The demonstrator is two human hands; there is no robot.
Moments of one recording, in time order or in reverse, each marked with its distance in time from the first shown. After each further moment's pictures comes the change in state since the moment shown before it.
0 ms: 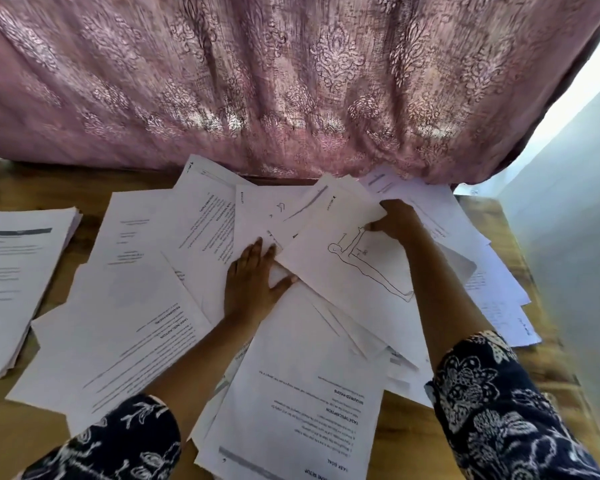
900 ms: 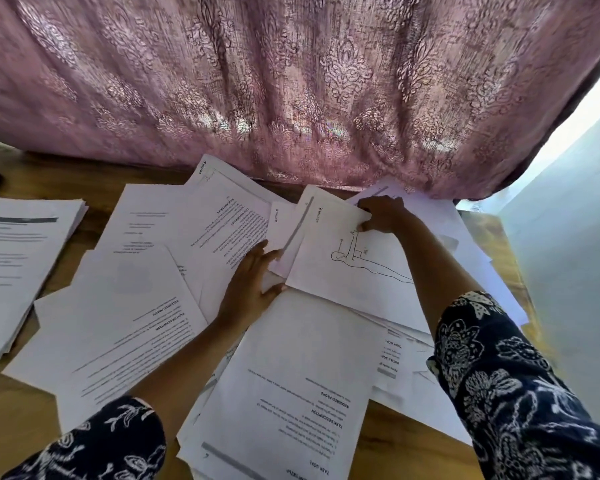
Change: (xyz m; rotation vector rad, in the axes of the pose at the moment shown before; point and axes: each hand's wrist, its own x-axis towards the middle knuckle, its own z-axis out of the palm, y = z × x) left_hand -0.008 -0.008 0.003 -0.483 0.173 0.159; right_hand 0.030 -0.026 -0.011 -0.456 -0.102 -0.335
